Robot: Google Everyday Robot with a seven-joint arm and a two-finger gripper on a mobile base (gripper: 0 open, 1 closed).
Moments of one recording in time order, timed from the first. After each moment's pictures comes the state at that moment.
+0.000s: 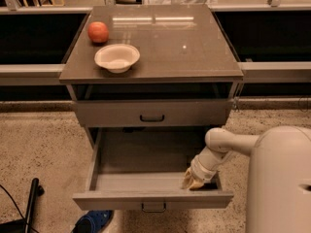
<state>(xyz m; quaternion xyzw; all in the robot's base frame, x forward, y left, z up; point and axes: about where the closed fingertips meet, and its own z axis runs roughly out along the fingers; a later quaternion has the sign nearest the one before) 0.489 -0.141 0.386 -0.74 0.62 0.24 0.09</state>
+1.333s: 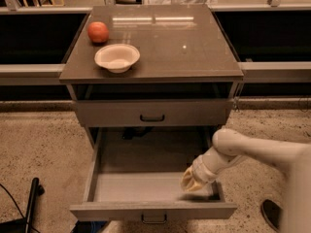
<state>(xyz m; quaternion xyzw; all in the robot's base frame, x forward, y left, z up) 0.471 -0.124 0.436 -0.75 0.59 0.25 0.15</state>
